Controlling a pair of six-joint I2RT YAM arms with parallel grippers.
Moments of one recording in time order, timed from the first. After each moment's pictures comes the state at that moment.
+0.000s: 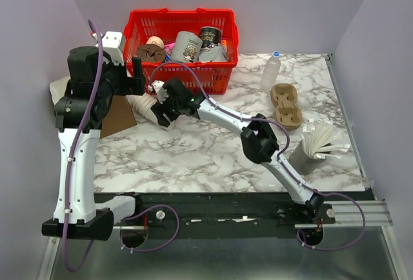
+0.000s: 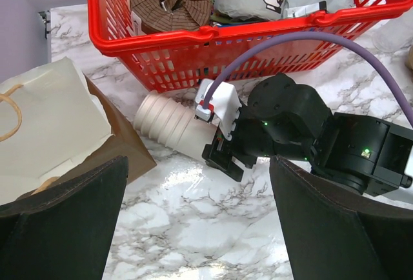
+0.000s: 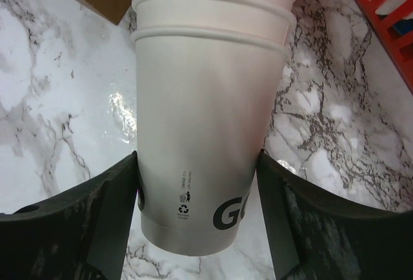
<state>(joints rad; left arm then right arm) -0.05 1.16 1.66 -0.91 0.14 -0.01 0.91 2.58 2.35 -0.46 -0.18 -0.06</state>
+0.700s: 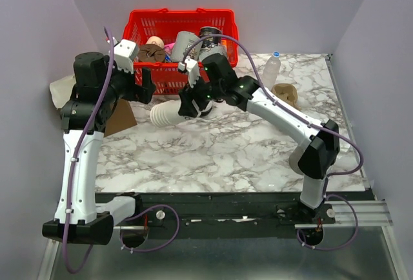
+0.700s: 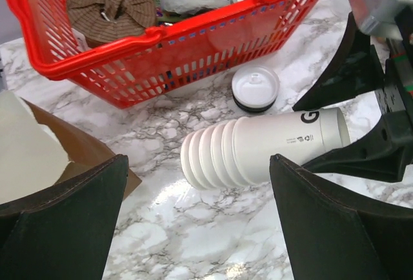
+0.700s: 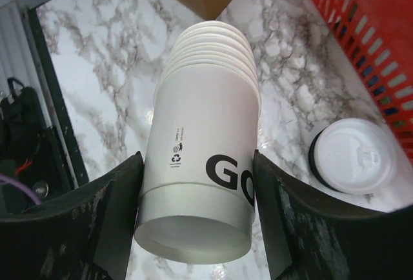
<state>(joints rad) -0.05 1.13 1.55 -0.83 0.32 0.11 0.82 1.89 1.87 -0.53 -0.37 -0.07</state>
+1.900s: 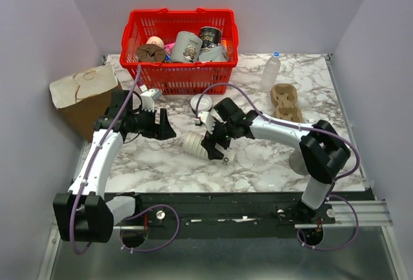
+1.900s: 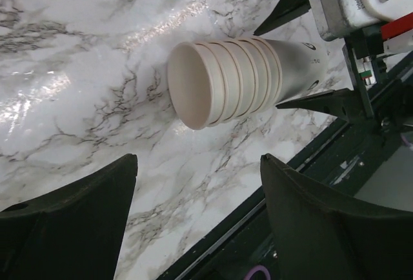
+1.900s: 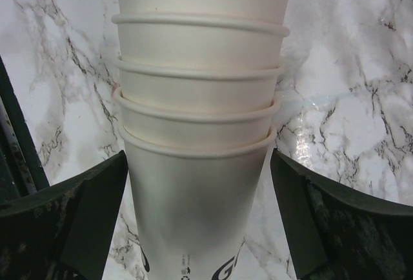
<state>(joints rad) -0.05 1.11 0.96 -0.73 0.66 0.05 0.80 1.76 1.17 -0.38 -0.44 -0.36</state>
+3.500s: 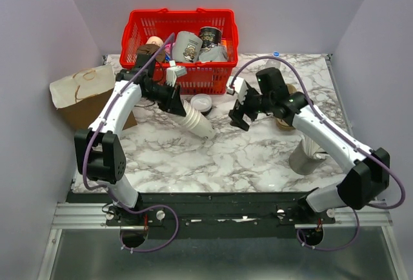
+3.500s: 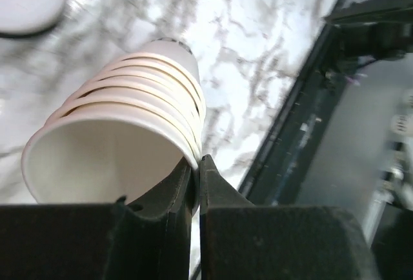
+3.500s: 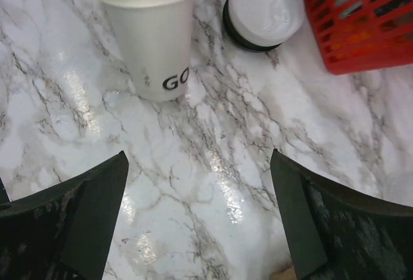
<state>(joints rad) -0.16 1.68 1.43 -0.97 0.93 0.29 0.57 1.47 1.28 -0.56 -0.42 -0.56</state>
